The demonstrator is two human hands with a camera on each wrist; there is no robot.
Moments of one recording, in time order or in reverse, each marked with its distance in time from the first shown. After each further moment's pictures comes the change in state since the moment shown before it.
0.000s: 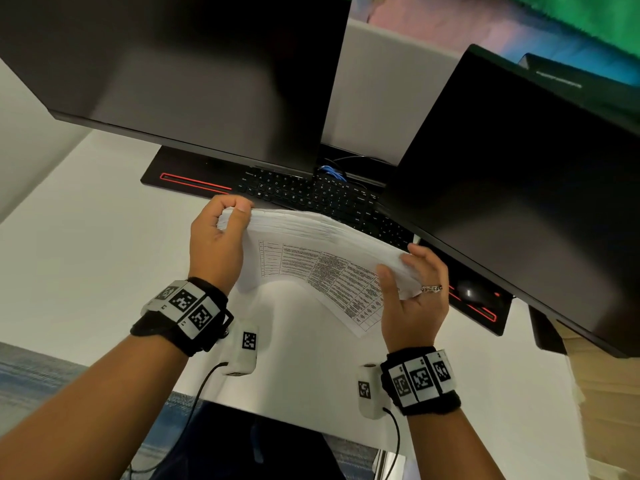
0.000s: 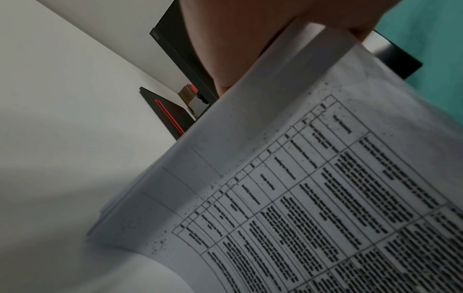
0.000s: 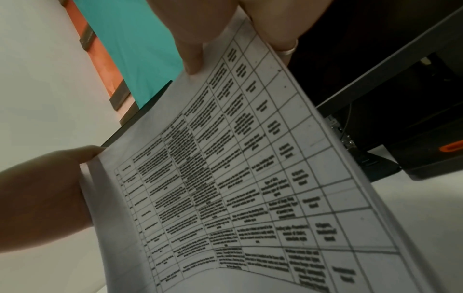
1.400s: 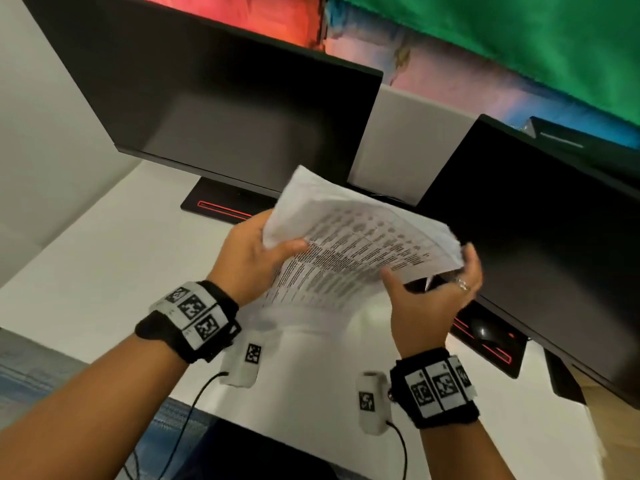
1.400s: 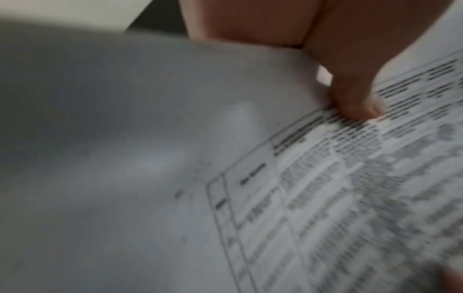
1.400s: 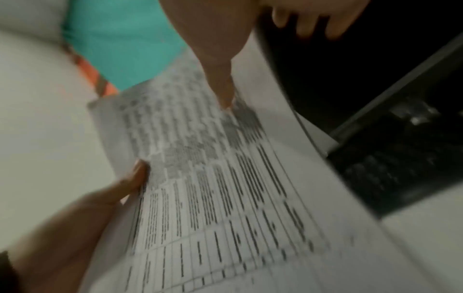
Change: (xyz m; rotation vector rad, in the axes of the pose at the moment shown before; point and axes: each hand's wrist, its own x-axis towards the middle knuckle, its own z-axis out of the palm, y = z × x) left_hand -0.001 0.057 -0.027 0.134 -0.303 0.219; right_hand 0.035 -0.058 0.015 0.096 0.032 0.281
